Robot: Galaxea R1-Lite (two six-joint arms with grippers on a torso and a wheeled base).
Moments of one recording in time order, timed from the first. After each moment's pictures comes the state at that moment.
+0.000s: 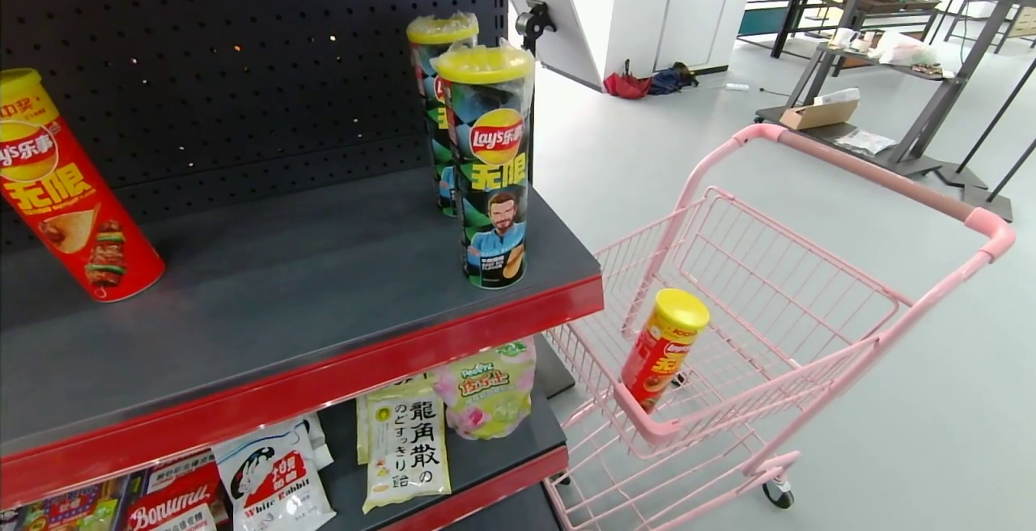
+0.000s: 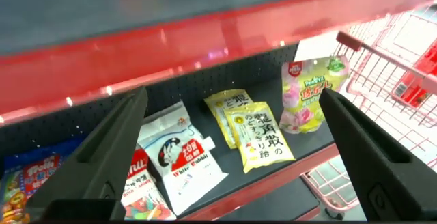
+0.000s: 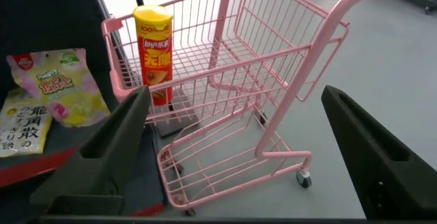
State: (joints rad) left arm 0.00 0.00 0.00 0.00 -0.06 0.00; right arm 0.00 0.00 0.00 0.00 0.00 0.00
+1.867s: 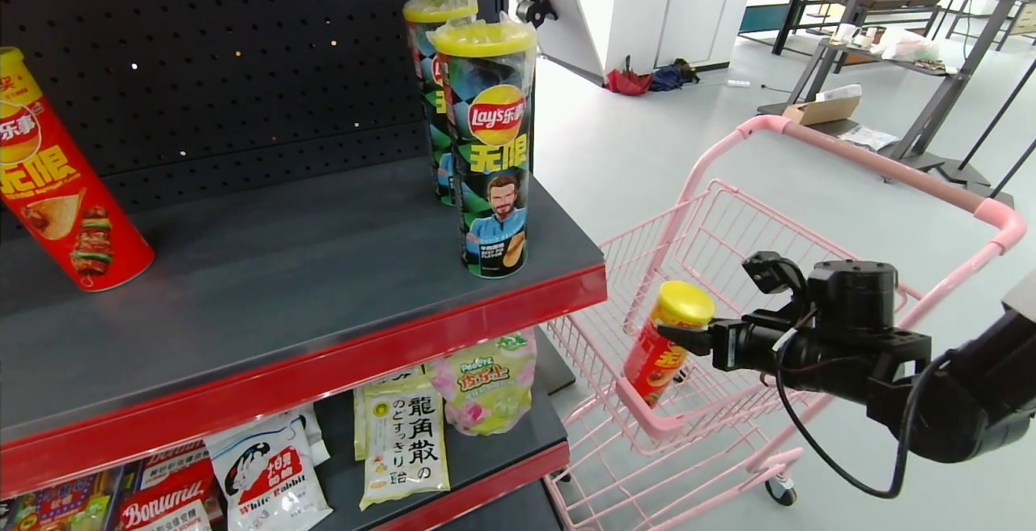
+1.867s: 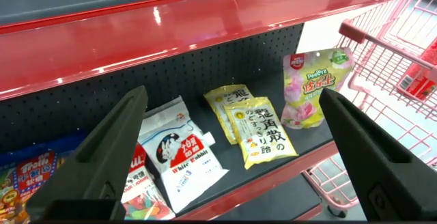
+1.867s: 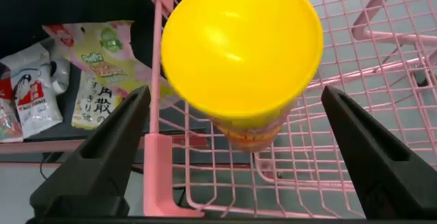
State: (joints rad) left arm 0.00 0.00 0.00 0.00 -0.06 0.01; right arm 0.19 1.99 -0.57 -0.97 0.32 0.12
